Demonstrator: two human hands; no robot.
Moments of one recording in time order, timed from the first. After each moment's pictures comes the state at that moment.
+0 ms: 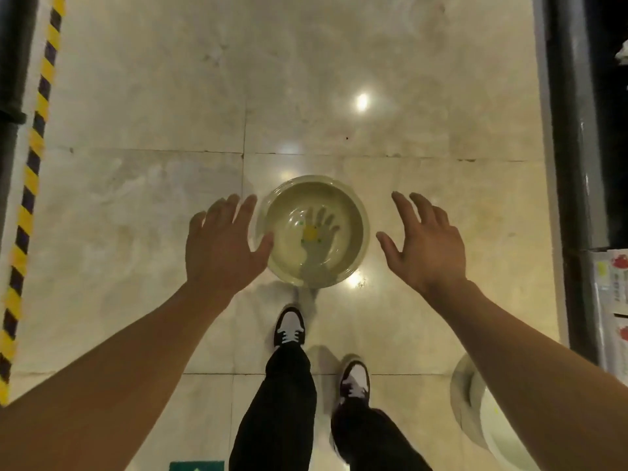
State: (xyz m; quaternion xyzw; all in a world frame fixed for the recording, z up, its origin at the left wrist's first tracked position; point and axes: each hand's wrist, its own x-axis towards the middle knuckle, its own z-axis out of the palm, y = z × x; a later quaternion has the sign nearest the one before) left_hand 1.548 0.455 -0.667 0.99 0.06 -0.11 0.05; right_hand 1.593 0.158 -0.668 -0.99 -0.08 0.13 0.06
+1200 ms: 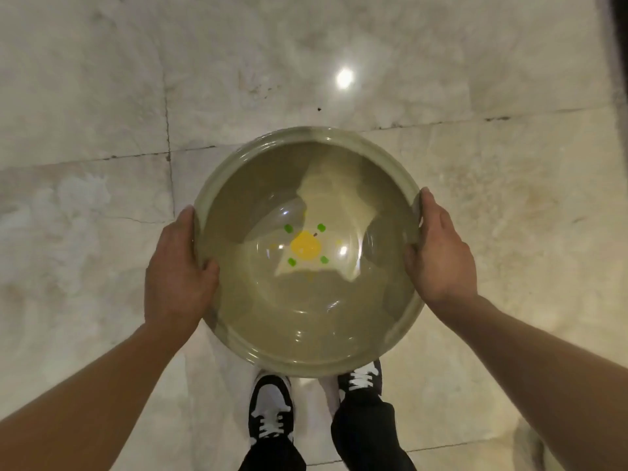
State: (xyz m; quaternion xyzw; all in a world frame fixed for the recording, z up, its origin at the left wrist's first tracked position) left_hand 1.623 0.433 -0.939 0.95 0.17 -0.08 0.27; right_hand 1.658 0.096 -0.941 -0.97 0.07 0.15 0.20
